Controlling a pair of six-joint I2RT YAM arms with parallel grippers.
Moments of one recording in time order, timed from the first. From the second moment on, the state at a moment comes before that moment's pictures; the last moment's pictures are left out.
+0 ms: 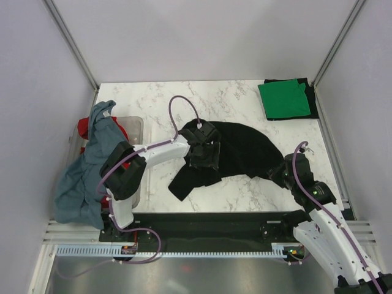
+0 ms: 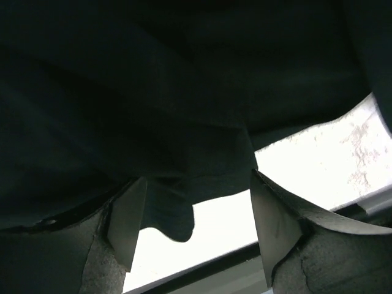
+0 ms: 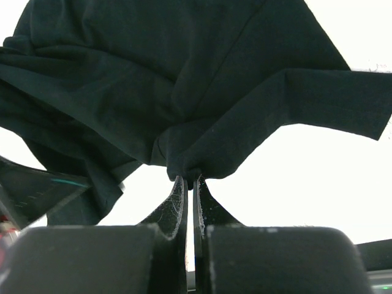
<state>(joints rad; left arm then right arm) -0.82 1.87 1.28 -0.56 0.09 -0.69 0.30 0.59 0.57 -0.74 0.18 0.89</state>
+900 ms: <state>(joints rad) -0.80 0.62 1.48 -0.63 -0.44 -0.15 0.30 0.52 0.56 -0.72 0.13 0.88</state>
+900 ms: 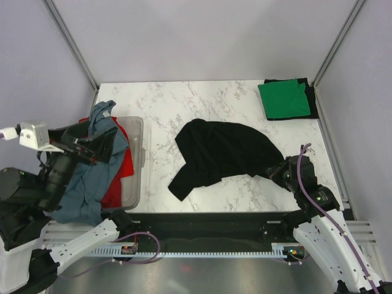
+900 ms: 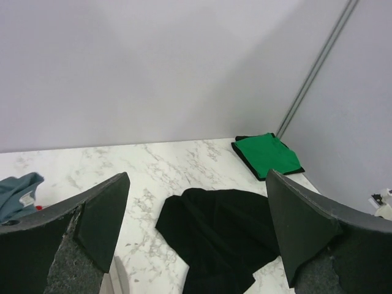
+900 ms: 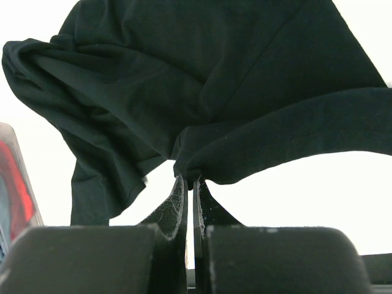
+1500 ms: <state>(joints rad) -0.81 1.14 1.09 -0.74 -0.26 -0.41 0.30 0.53 0.54 -0.71 0.10 0.89</state>
